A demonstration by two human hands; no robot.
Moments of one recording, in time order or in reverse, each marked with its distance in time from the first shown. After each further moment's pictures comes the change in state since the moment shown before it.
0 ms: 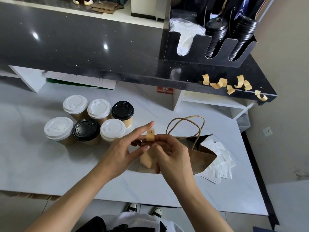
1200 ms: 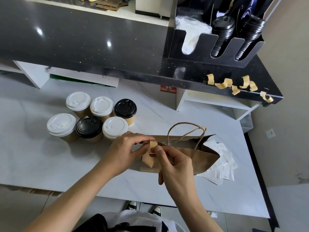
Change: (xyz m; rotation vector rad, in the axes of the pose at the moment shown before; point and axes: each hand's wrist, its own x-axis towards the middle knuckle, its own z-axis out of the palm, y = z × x) left_hand 0.005 -0.020 0.005 0.119 0.035 0.027; right_hand -0.010 0.025 -0.001 -0.053 0.030 -0.074
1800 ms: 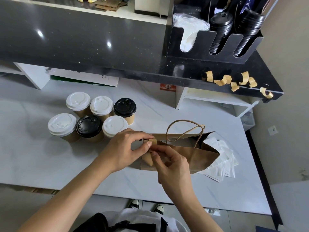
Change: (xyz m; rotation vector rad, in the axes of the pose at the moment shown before) left_hand 0.005 0.010 -0.009 0.101 -0.027 0.042; right_hand 0.004 0.031 0.004 -0.127 -0.017 -0.043
